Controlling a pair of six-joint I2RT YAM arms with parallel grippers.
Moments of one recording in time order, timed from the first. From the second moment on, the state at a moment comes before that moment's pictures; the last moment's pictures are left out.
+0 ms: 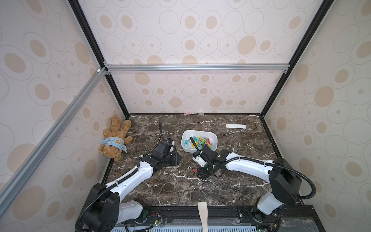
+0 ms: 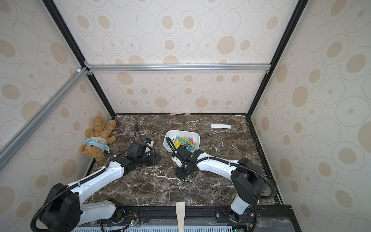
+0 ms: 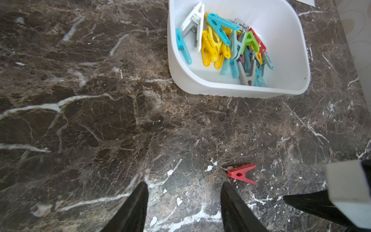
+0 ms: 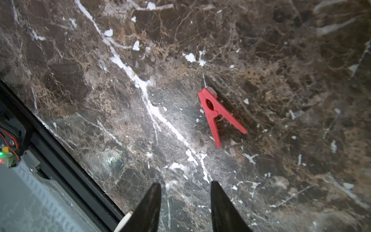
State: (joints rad) left arm -0.48 1.23 0.71 -0.32 0.10 -0.43; right arm 0.89 1.63 1.06 -0.66 -0.19 0.27
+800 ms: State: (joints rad) left arm -0.47 1.23 0.71 -0.32 0.11 -0.44; right arm 0.89 1.79 1.11 -0.62 -0.11 0.17
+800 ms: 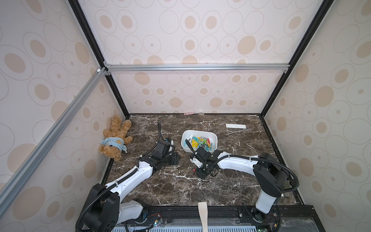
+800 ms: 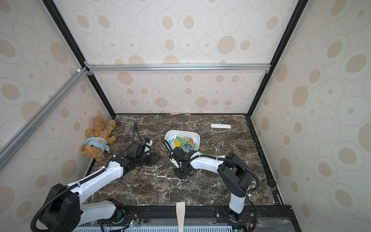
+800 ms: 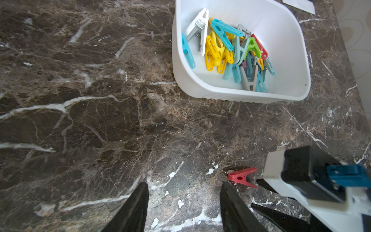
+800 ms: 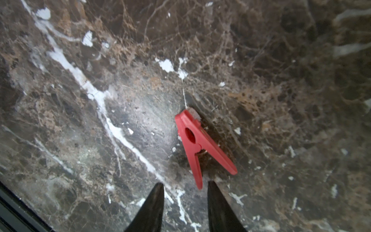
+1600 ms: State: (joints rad) left arm -0.46 1.22 0.71 -0.34 0.11 -0.45; right arm 0.89 1.81 1.11 -0.60 -0.11 0.13
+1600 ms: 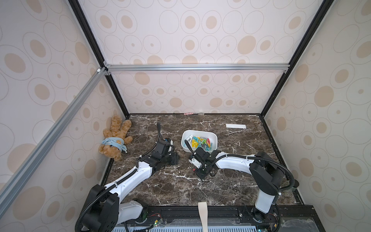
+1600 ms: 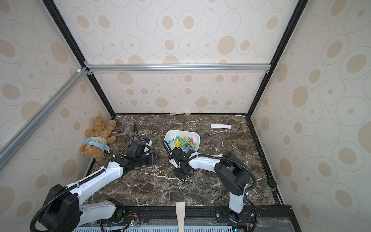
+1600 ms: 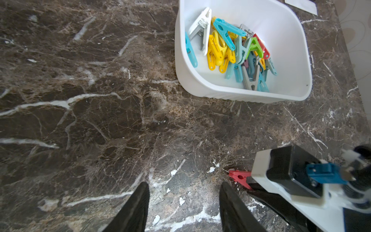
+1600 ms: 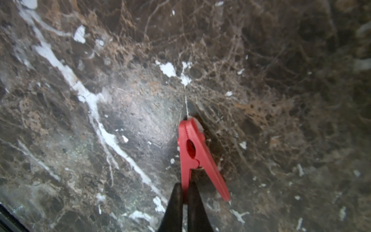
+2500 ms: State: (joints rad) left arm -0.45 1.18 0.71 -0.36 0.07 -0.46; right arm 0.71 1.71 1.31 -0.74 -0.22 0.15
